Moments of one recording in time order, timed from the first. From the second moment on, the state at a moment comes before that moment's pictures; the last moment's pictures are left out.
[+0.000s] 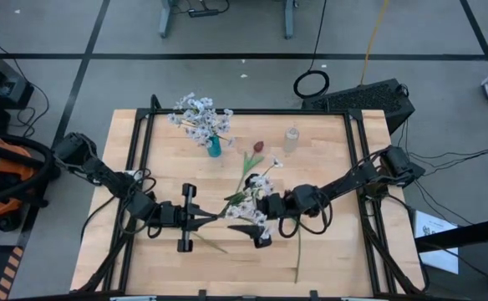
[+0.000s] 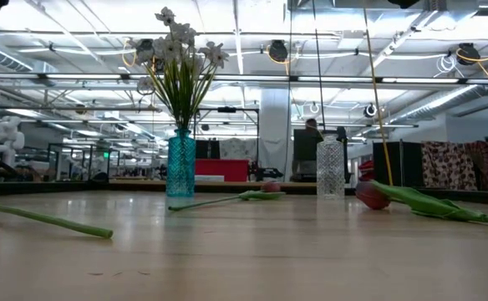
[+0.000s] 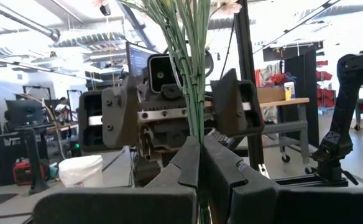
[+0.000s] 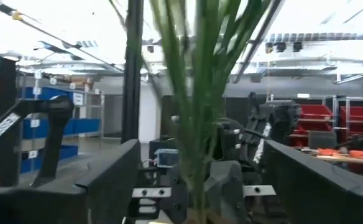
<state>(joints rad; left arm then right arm) -0.63 1.39 0.54 1.25 -0.52 0.32 0.33 1.79 1.07 1.14 0.14 -0.07</state>
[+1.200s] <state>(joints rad) -0.61 1.39 0.54 1.14 -0.59 0.22 0.32 1.79 1.07 1.08 0.19 -0.04</state>
